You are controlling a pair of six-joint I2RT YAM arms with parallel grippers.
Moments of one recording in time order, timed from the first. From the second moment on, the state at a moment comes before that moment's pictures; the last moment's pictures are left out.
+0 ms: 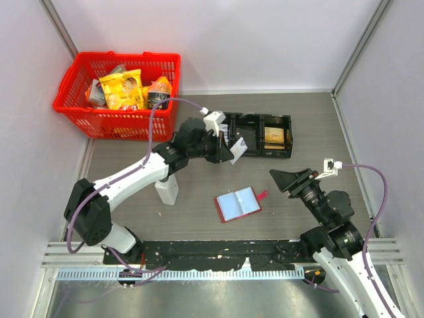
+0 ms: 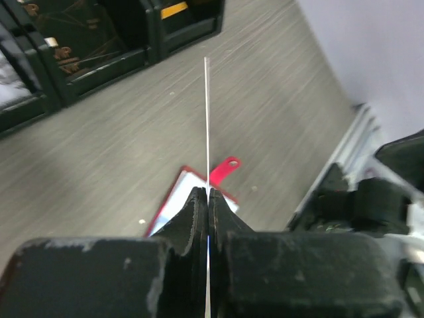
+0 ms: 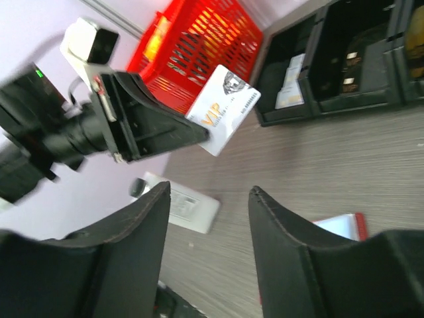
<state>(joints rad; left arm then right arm) -0.74 1.47 1.10 -0.06 0.31 -0.56 0.40 0.15 0.39 -0.22 -0.09 0.92</state>
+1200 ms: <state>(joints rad) -0.47 2.29 2.11 -1.00 0.50 0.54 0.40 0.16 0.41 -0.39 -0.10 0.60</state>
